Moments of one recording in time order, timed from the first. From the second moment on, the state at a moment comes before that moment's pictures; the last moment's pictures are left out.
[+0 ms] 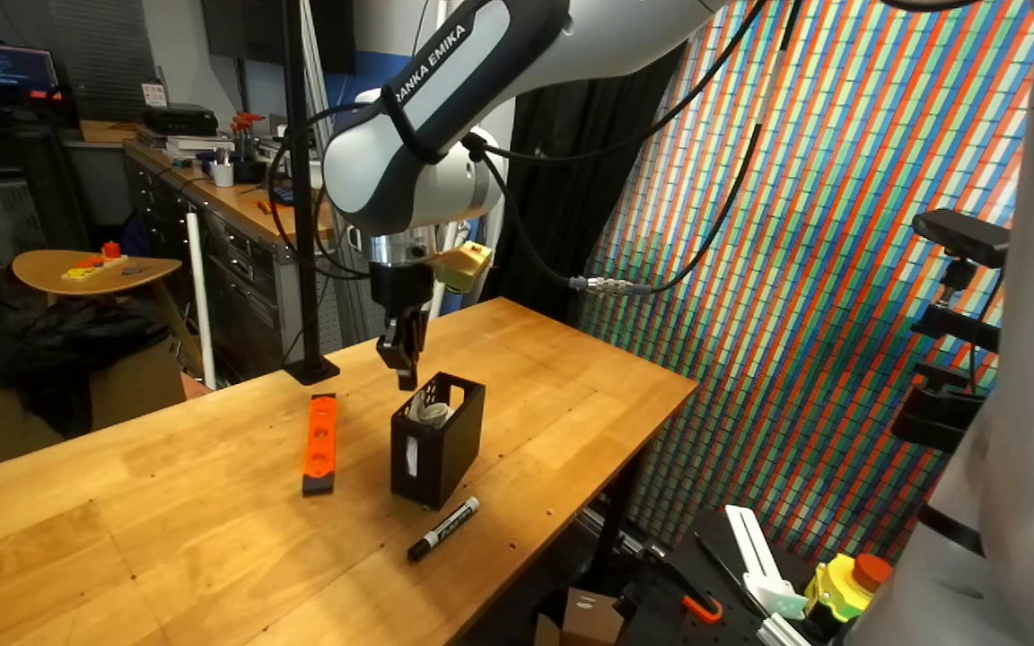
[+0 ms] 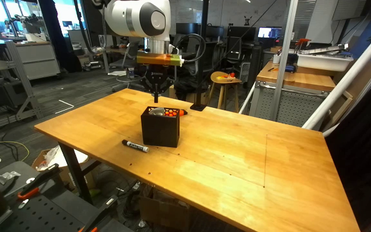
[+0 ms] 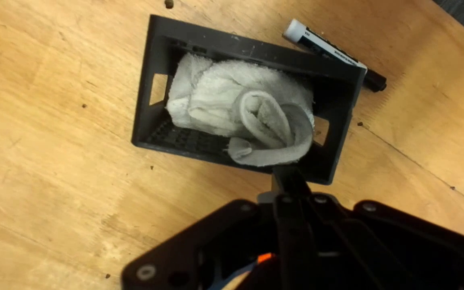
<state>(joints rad) -0.03 0.31 0.06 -2.03 -0.05 2.23 -0.54</state>
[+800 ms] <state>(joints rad) -0.03 0.31 0.05 -2.05 -0.06 2.23 -0.46</state>
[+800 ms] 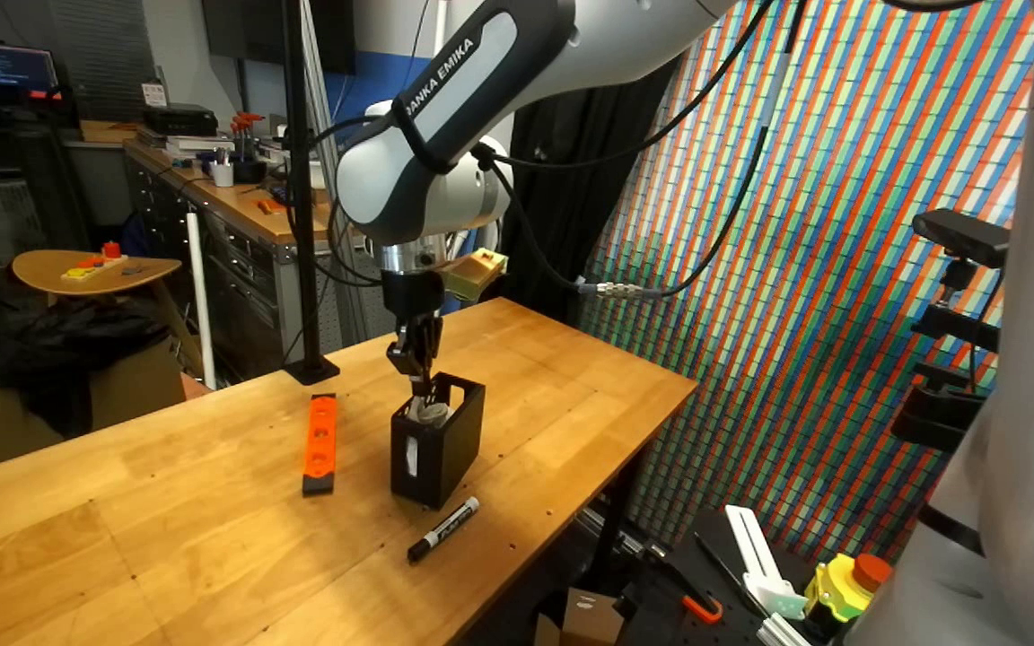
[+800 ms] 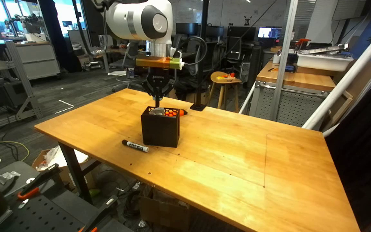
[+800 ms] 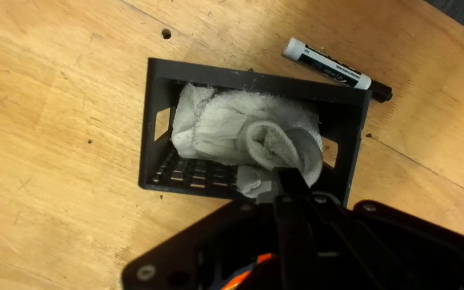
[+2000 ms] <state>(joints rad) -0.03 0.31 0.05 -2.07 -0.06 2.23 -0.46</state>
